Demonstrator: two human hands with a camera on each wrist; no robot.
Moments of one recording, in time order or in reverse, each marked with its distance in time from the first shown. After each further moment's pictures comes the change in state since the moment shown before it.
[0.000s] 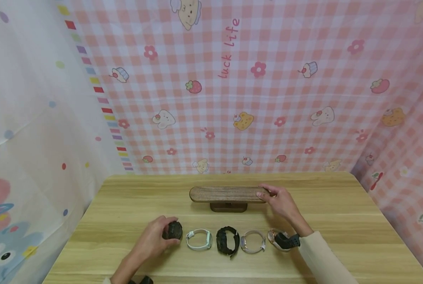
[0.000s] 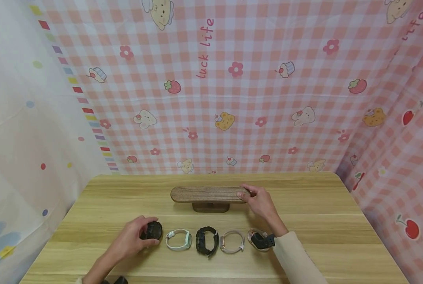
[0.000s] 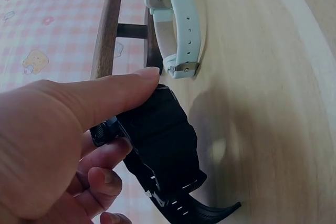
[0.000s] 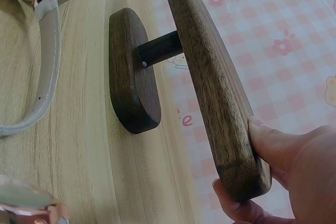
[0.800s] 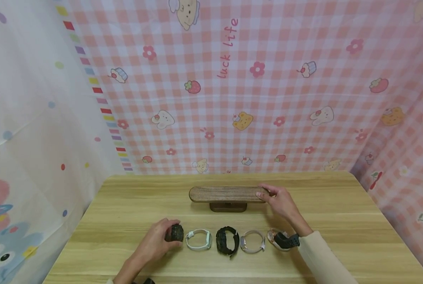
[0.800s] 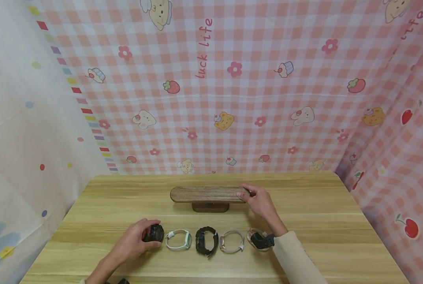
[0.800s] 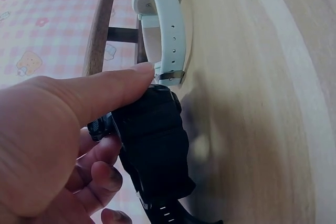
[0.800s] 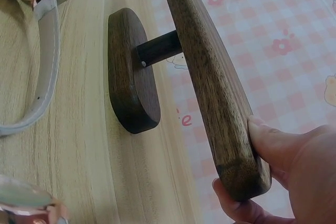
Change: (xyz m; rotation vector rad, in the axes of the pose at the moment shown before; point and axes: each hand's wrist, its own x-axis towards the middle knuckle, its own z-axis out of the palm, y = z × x) left_hand -0.001 -0.001 0.010 -0.032 -0.028 0.023; right_hand 0.000 0.001 0.000 -0.003 0.008 0.001
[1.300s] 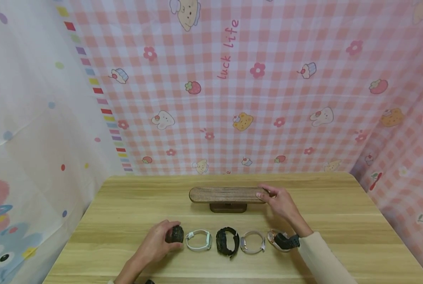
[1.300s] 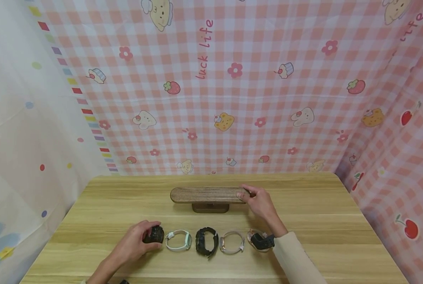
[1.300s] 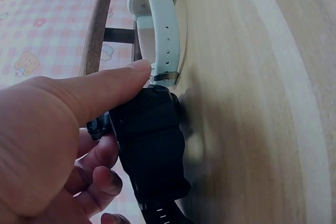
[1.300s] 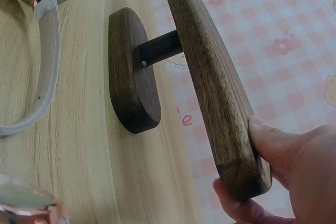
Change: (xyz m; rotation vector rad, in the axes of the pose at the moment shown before) left_hand -0.001 0.000 0.003 -0.005 -0.007 -0.017; right_hand 0.000 -0.002 0.000 0.022 0.001 0.018
